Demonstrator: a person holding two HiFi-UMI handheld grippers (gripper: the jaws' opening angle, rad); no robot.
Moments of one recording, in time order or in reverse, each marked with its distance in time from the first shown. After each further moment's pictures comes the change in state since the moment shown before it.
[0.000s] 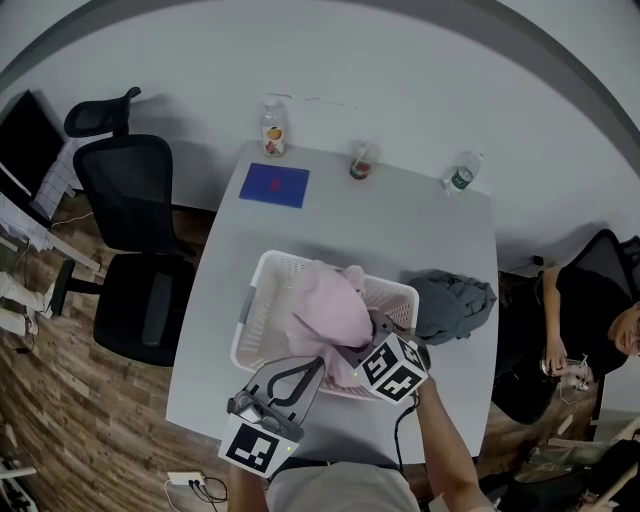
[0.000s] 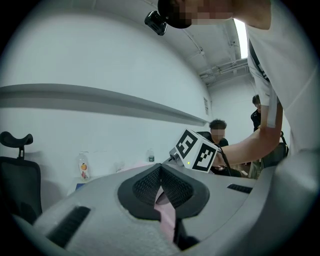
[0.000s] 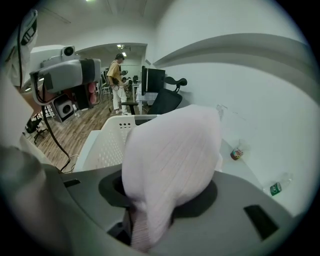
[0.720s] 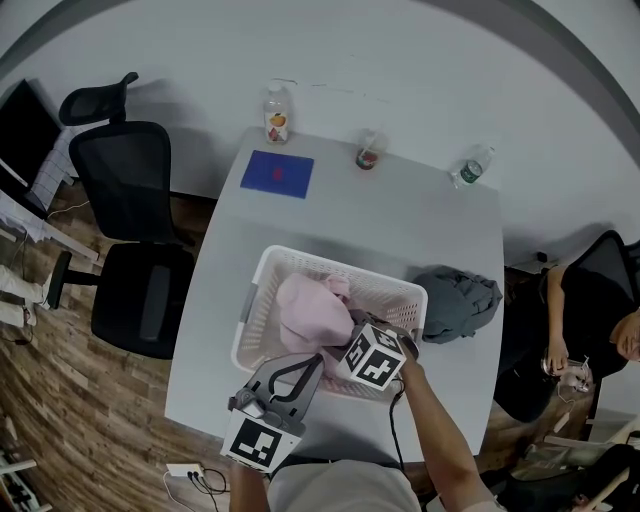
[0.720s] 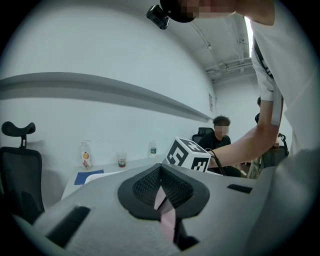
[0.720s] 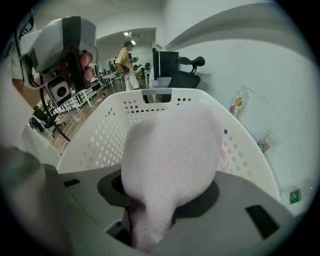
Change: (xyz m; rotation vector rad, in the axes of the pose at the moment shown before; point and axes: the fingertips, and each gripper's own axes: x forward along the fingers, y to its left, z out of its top) left arm 0.008 0.015 -0.035 -0.070 0.073 0.020; right arm 0.067 0.025 -0.033 -0.052 0.149 0.188
